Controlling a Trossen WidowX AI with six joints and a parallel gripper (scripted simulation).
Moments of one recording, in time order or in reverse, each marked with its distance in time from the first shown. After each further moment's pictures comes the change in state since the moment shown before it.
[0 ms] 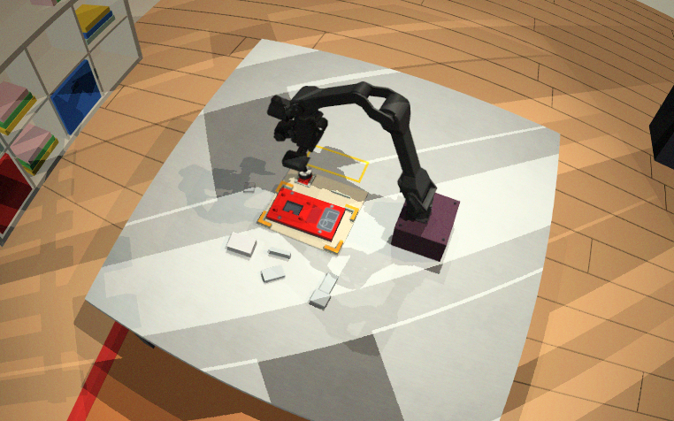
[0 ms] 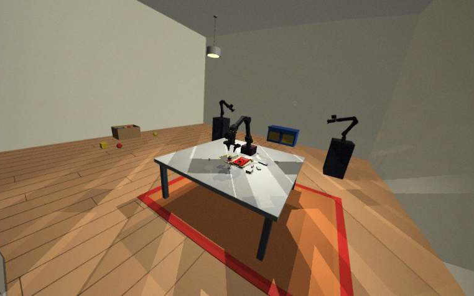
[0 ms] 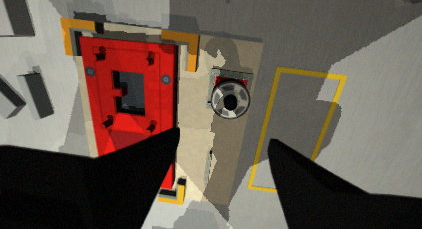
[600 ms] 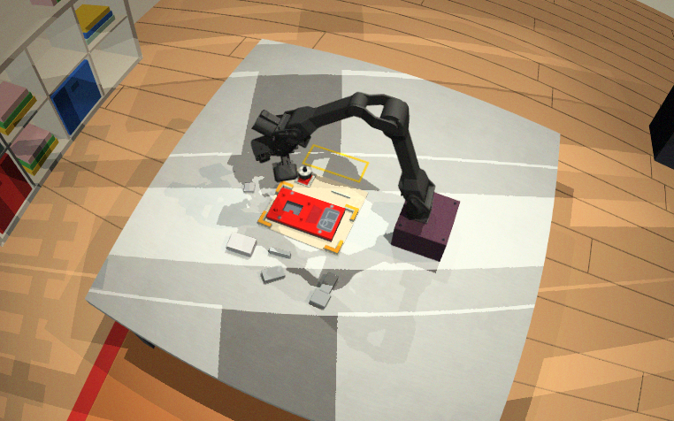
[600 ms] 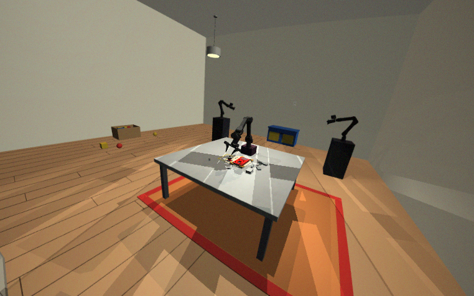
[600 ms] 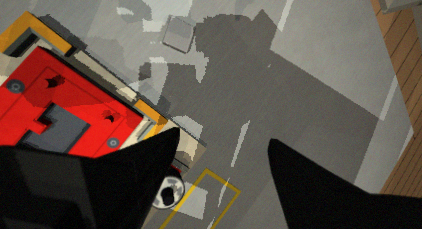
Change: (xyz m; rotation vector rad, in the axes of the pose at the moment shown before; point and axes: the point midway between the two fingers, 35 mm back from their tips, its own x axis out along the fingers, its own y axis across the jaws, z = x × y) arm -0.004 0.031 0.077 -0.637 -0.349 -0.352
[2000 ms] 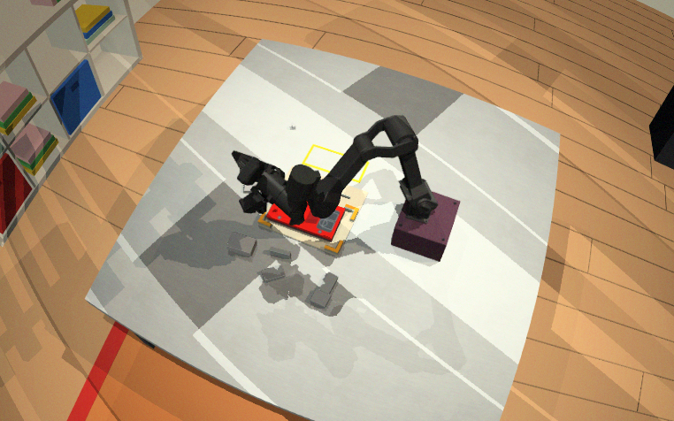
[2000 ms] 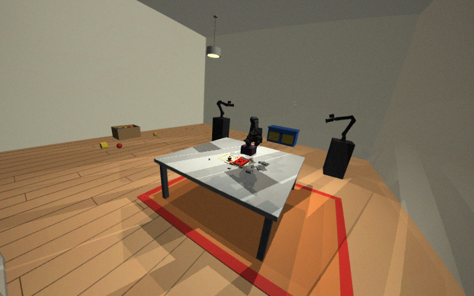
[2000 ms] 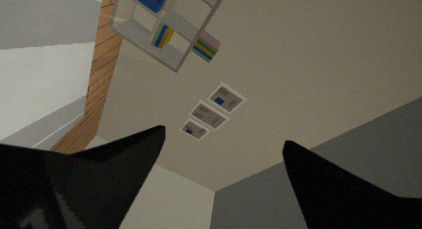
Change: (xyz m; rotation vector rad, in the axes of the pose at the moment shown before) arm -0.199 0.065 0.131 -0.889 -0.062 -1.247
